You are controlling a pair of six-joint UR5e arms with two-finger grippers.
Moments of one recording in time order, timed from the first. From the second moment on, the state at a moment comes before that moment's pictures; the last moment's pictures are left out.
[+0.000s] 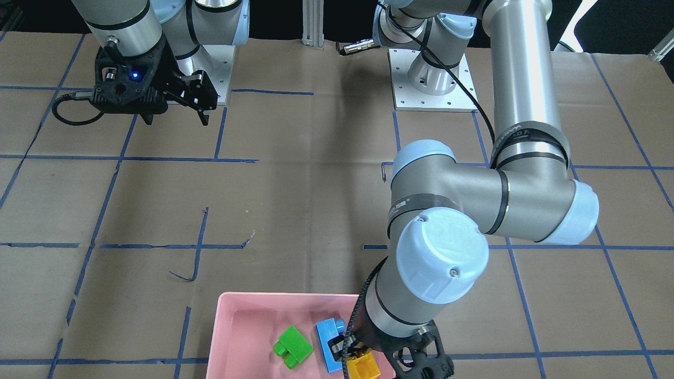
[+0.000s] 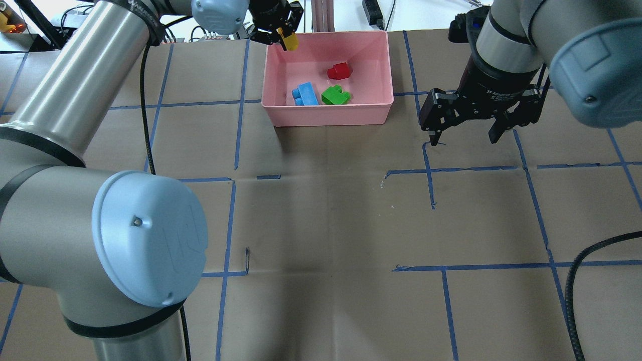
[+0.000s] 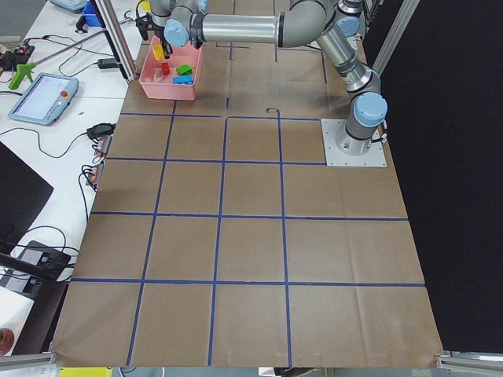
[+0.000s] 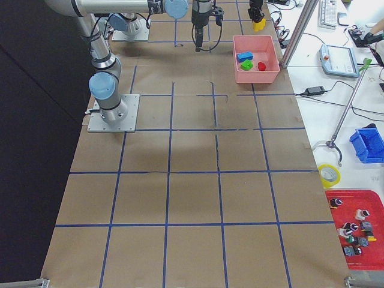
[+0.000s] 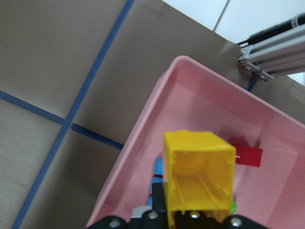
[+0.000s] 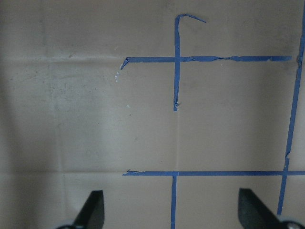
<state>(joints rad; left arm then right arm) -1.74 -2.35 -0.90 -1.28 1.45 -0.57 1.62 -1.61 1.63 -1.53 -1.56 0.04</state>
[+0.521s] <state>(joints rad) -1.76 -2.36 -0.90 -1.24 1.56 -0.57 1.62 -1.61 1.63 -1.53 -1.56 0.04</state>
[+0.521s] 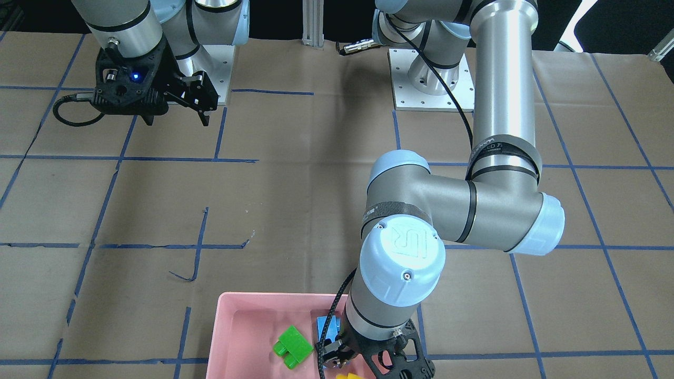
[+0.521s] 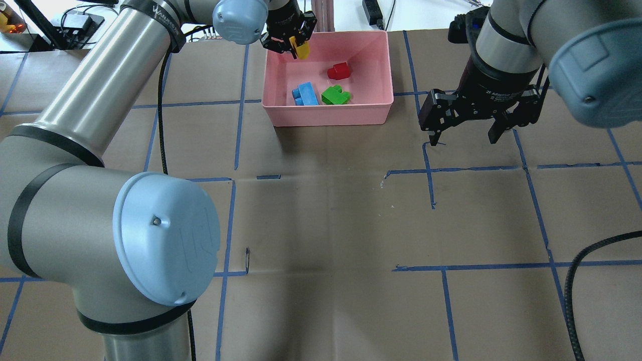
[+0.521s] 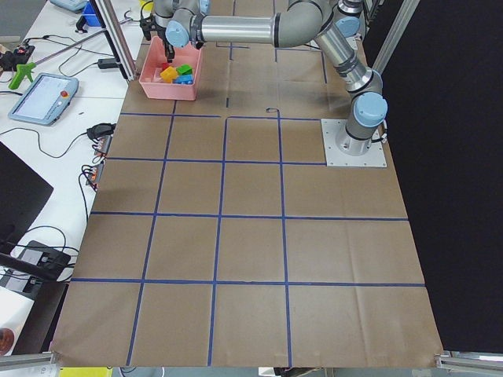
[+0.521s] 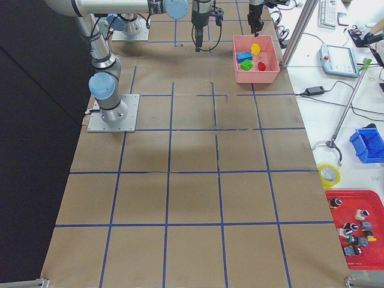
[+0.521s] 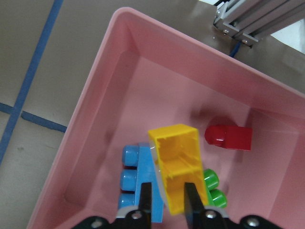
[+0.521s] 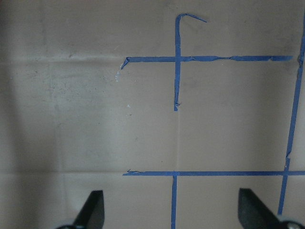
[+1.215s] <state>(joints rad) -1.73 -2.18 -0.93 -1.49 1.58 -0.44 1.62 -1.60 1.63 -1.53 -1.55 0.05</state>
